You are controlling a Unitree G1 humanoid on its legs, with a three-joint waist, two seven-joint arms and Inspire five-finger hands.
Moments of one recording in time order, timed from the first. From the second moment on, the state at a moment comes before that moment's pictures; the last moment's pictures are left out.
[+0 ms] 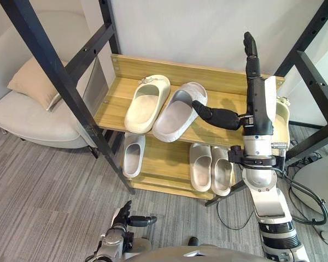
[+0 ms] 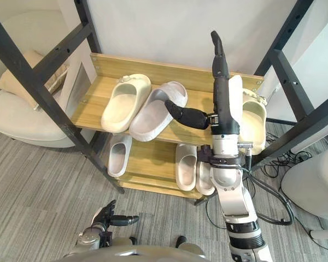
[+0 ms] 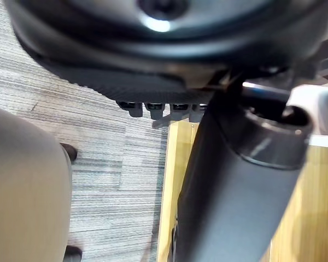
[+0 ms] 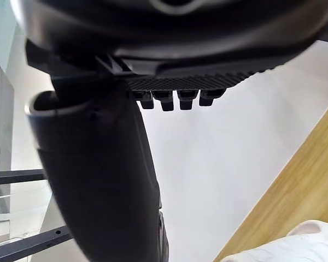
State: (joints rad) left arm 0.04 0.12 -0.04 1.04 -0.03 -0.13 0.04; right arm -0.09 -0.20 0.07 -0.36 -0.39 -0.19 -0.27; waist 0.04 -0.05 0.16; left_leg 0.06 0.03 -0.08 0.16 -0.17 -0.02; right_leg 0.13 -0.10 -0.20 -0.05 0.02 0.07
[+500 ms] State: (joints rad) left arm 0.05 0.12 -0.04 1.02 -0.03 -0.13 0.04; right arm -0.09 -0.20 0.11 -0.20 -0.35 -0.18 -0.27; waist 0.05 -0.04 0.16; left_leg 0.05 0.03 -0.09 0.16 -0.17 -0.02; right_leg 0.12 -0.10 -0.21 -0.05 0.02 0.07
